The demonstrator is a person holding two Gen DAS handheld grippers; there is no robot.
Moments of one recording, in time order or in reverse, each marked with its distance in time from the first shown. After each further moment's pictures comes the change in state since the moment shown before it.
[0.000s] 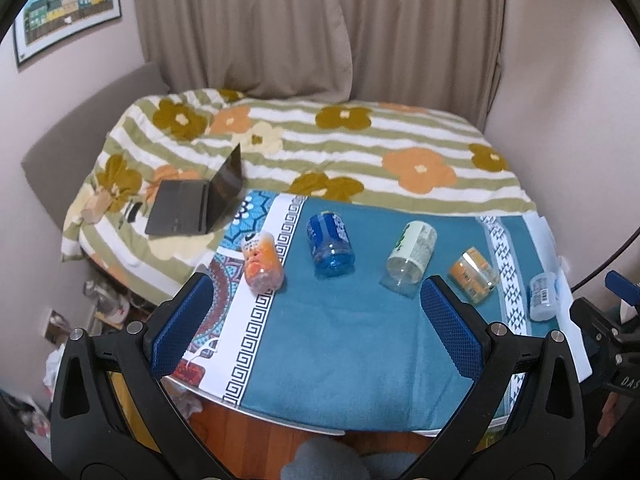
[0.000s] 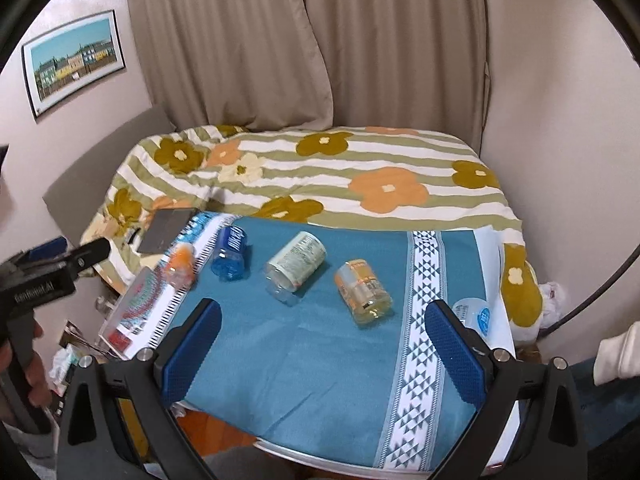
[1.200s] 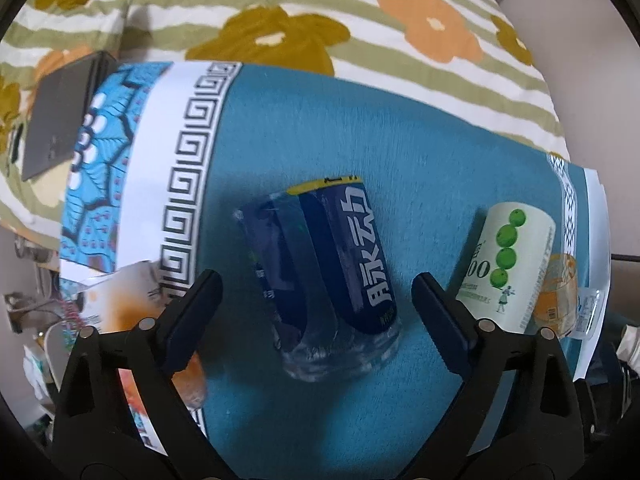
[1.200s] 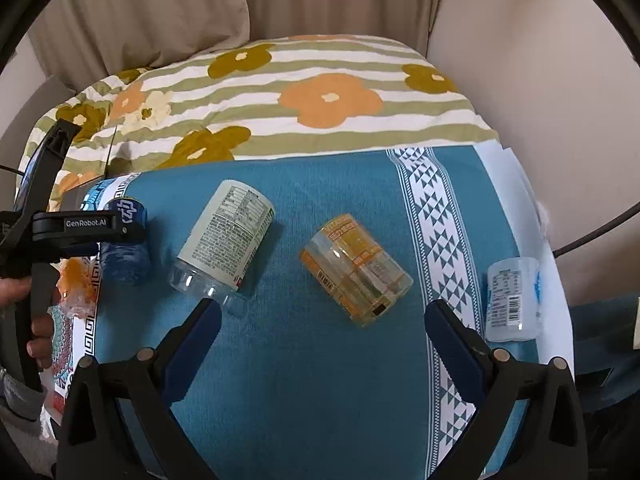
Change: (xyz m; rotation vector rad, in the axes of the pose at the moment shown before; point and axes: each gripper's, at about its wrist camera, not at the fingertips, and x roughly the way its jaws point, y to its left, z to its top) left arm 0.344 -0.008 0.040 -0.001 0.667 -0.211; right arm 0.178 0.009 0.019 0.198 0.331 -0.248
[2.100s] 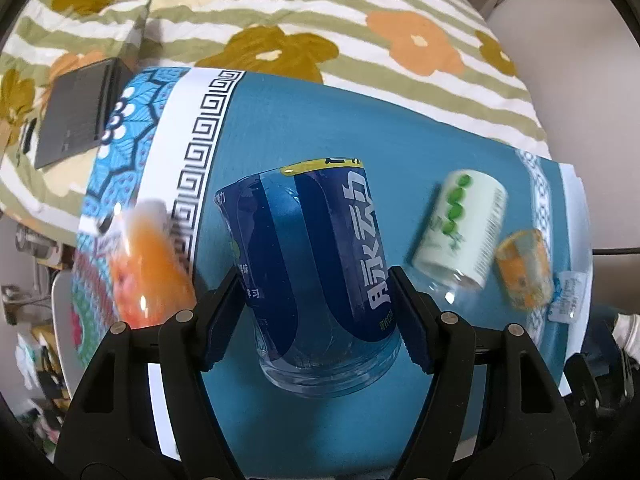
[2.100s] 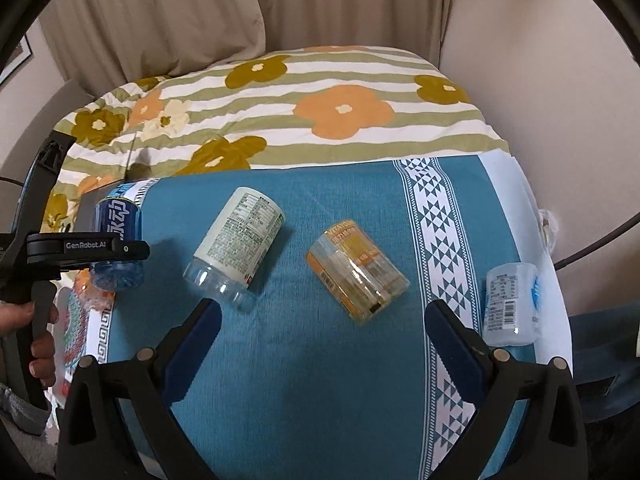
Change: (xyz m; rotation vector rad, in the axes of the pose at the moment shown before) left arm -0.058 -0.014 -0.052 -0.017 -0.103 -0.010; right arm -0.026 -0.013 -0.010 -0.021 -0.054 0.079
